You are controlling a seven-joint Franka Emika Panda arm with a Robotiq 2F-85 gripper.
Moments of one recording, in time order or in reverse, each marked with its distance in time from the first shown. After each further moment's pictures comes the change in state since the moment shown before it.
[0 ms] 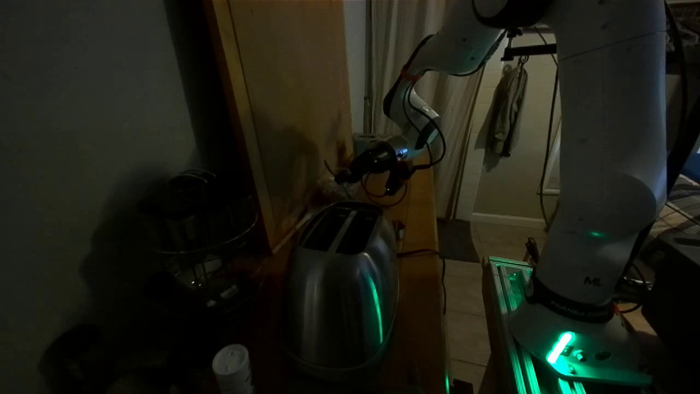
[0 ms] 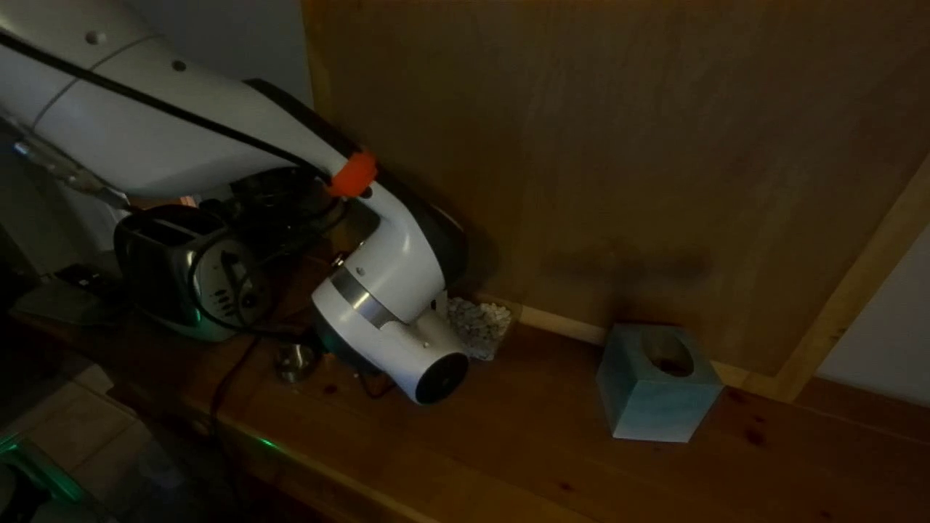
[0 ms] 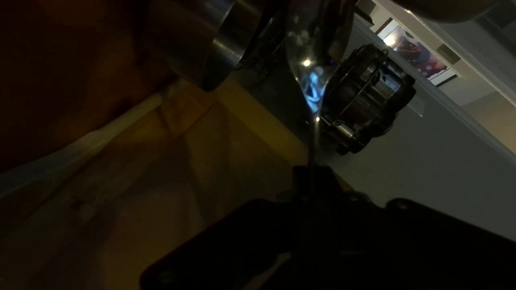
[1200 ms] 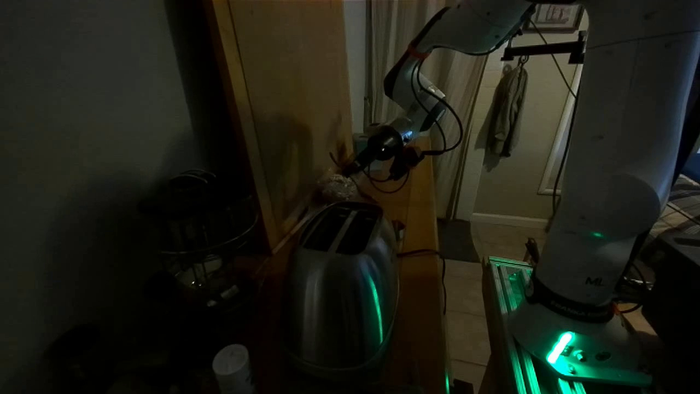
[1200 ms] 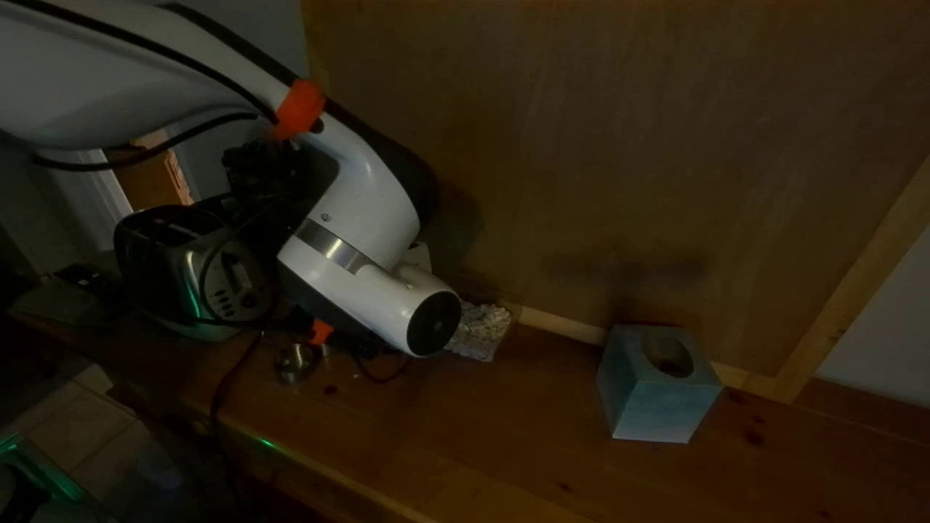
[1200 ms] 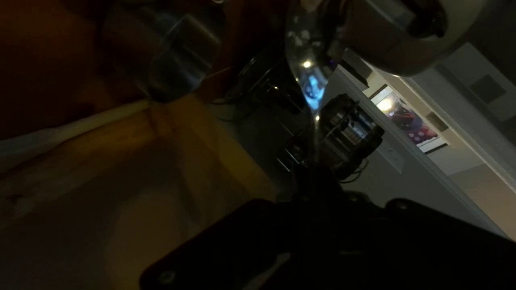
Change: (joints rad) arm 0.029 -0.166 -0.002 -0.051 -0.175 0.061 -0.008
